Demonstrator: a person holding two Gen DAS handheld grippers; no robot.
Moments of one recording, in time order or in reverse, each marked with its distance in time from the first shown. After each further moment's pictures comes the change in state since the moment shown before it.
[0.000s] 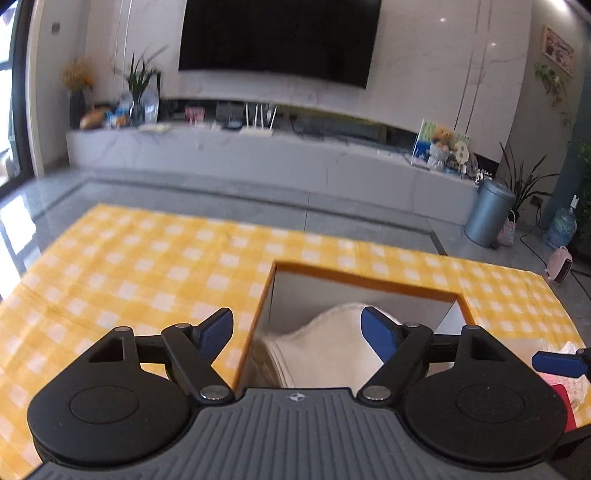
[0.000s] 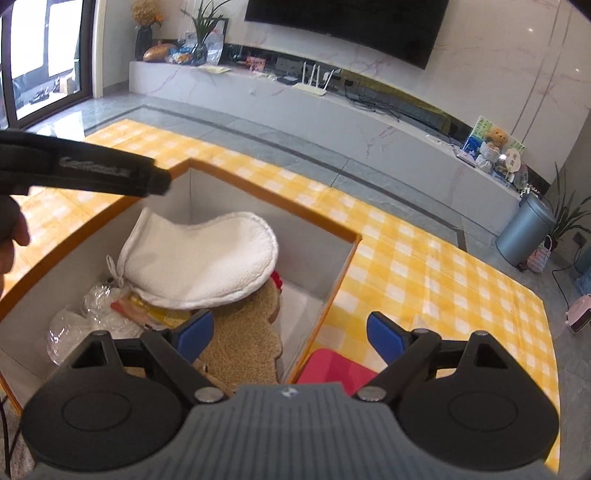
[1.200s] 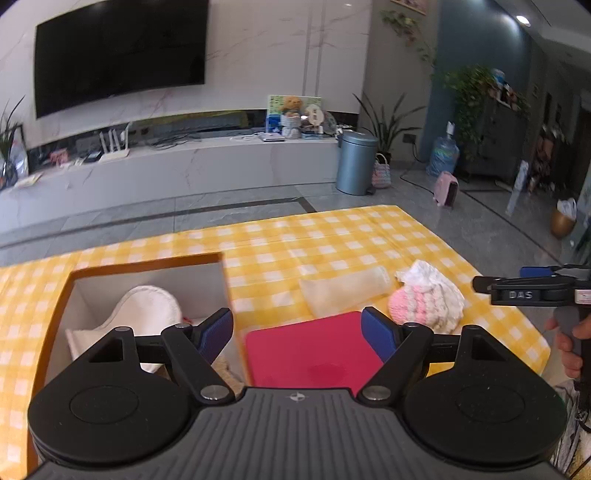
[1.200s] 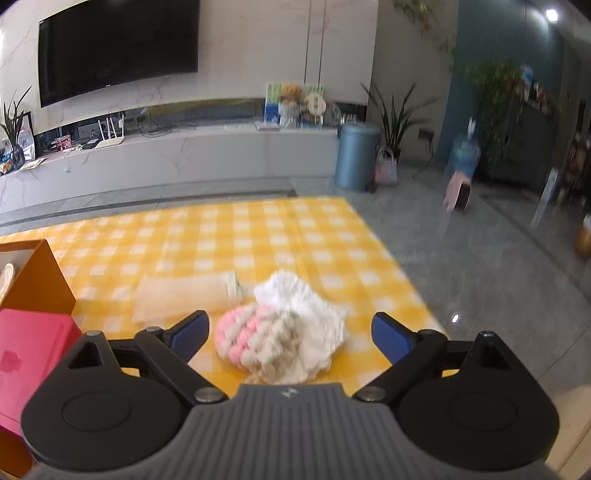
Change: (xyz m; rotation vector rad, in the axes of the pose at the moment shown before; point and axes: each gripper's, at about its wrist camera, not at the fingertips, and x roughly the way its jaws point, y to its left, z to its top) left arm -0.043 -0.158 -0.050 0.322 0.042 -0.327; right arm -0.080 -0.226 -0.157 0.530 -0.050 -0.353
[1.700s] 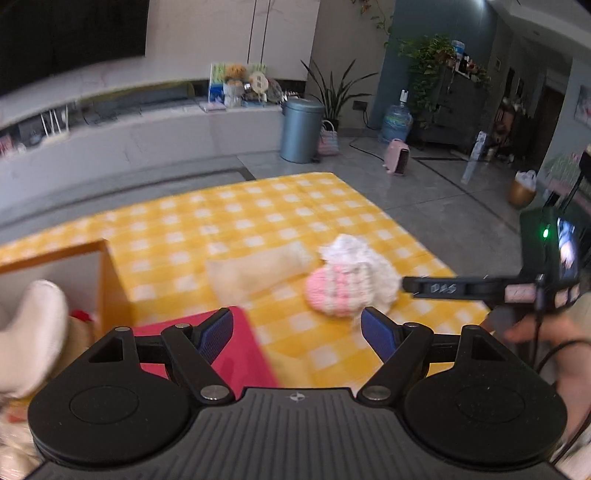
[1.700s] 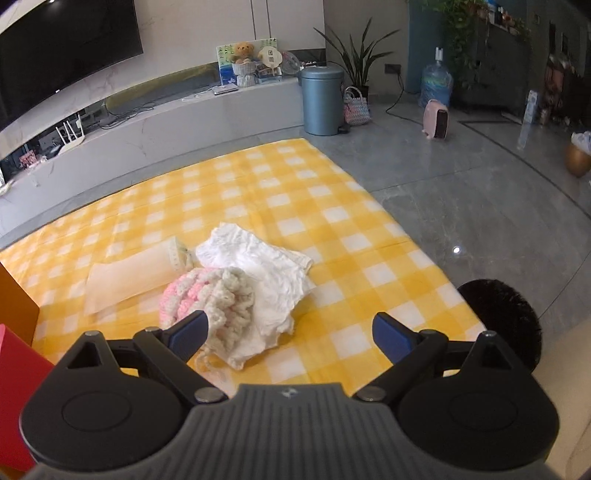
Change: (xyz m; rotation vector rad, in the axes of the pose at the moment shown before) left arm 0.048 -0.077 0.009 0.007 0.116 -0.168; right arm 0.050 -0.048 -0.016 0.187 0.130 -0.013
